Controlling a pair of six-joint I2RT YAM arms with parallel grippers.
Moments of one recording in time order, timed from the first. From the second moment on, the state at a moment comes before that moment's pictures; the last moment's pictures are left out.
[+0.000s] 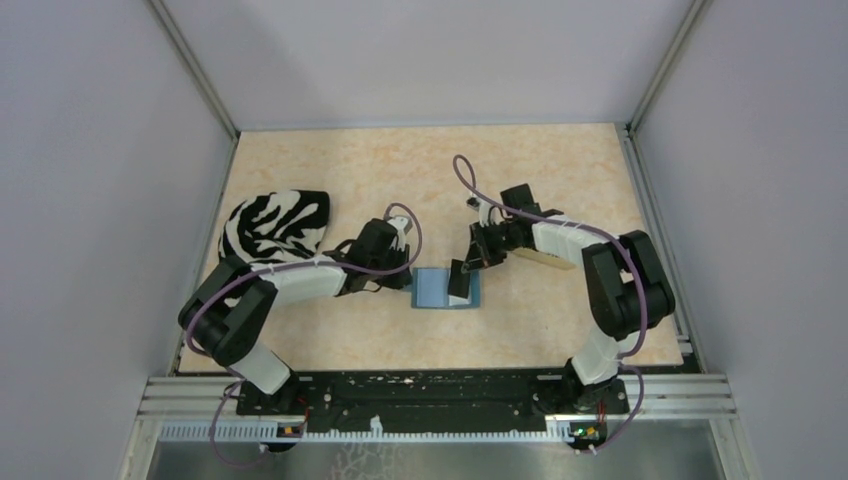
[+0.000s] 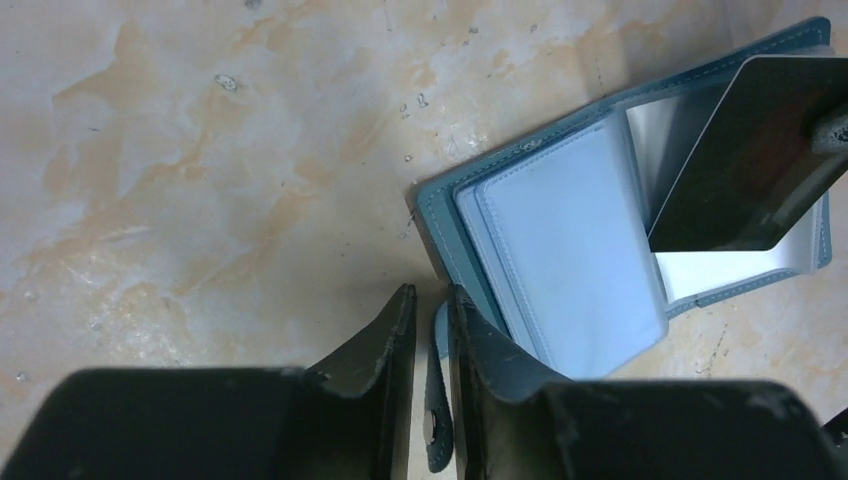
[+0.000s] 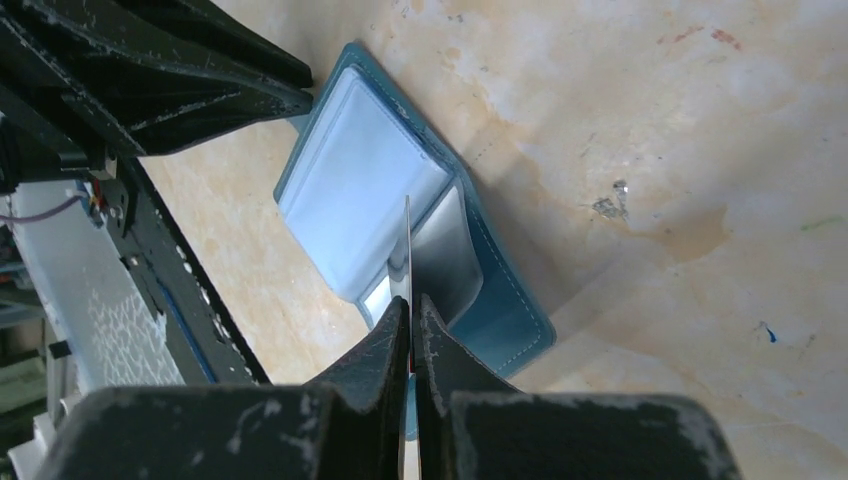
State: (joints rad) left arm -0.70 1.60 0.74 0.03 0.06 -0.39; right arm 0.36 1.68 0.95 -0.32 -0.73 0.02
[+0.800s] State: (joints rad) left arm -0.68 1.31 0.64 0.05 0.09 -0.41; right arm 0.27 1.67 0.90 -0.21 -0.87 0.18
